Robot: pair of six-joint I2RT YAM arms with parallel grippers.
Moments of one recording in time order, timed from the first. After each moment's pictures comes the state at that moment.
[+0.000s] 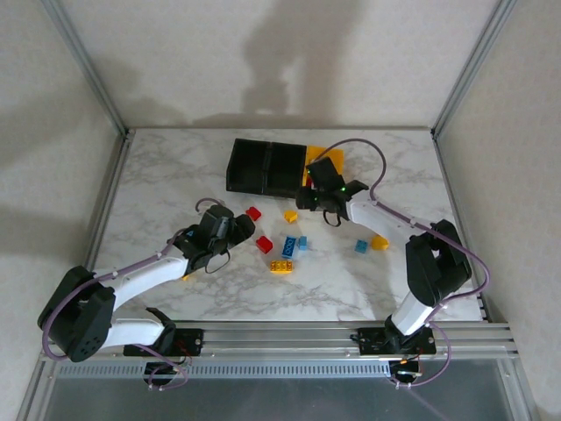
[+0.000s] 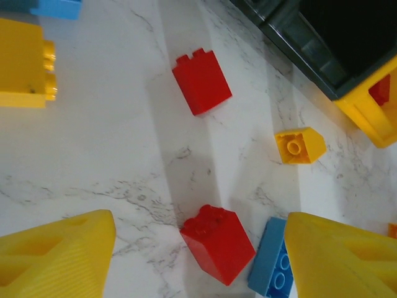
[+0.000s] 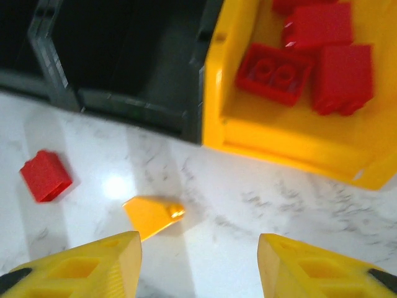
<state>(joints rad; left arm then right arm) -0.58 1.27 0.61 -0.10 -0.12 -1.02 0.62 1.66 1.19 -0.45 0.08 0.44</state>
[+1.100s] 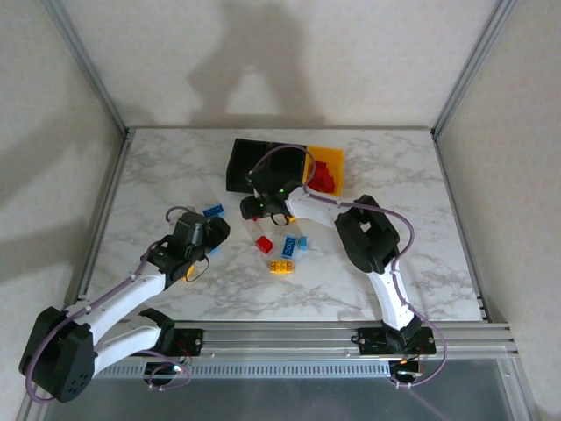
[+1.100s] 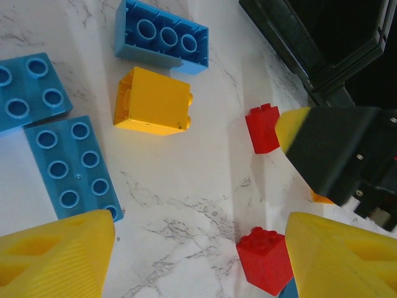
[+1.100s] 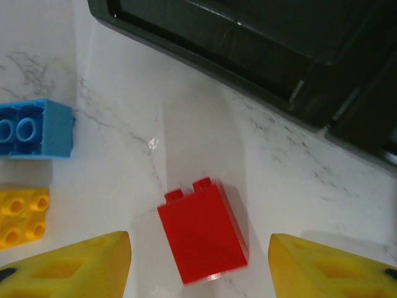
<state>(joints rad) -0.43 1.02 0.49 -0.20 -0.14 -1.04 0.81 2.19 1.63 -0.40 -0.02 0.41</state>
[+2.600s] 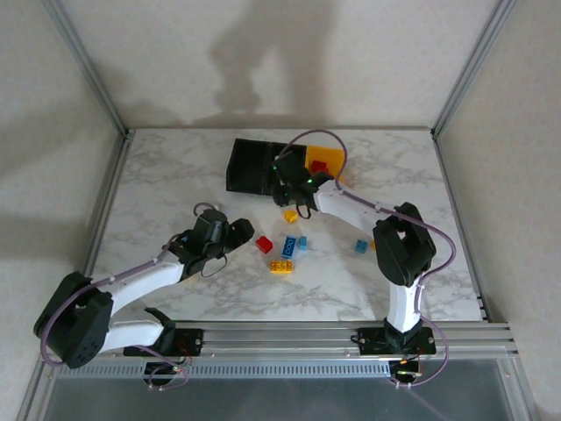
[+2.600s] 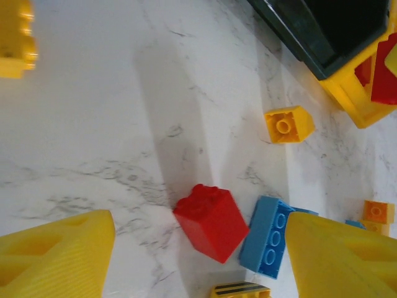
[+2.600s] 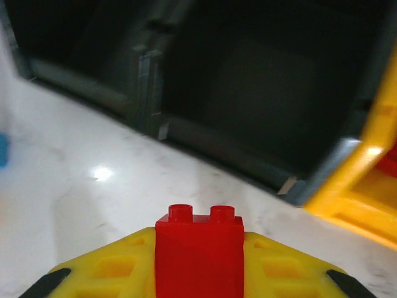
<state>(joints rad) -0.57 1.25 0.54 -0.01 -0.01 -1.02 0.70 1.89 1.47 -0.49 0.16 0.35</state>
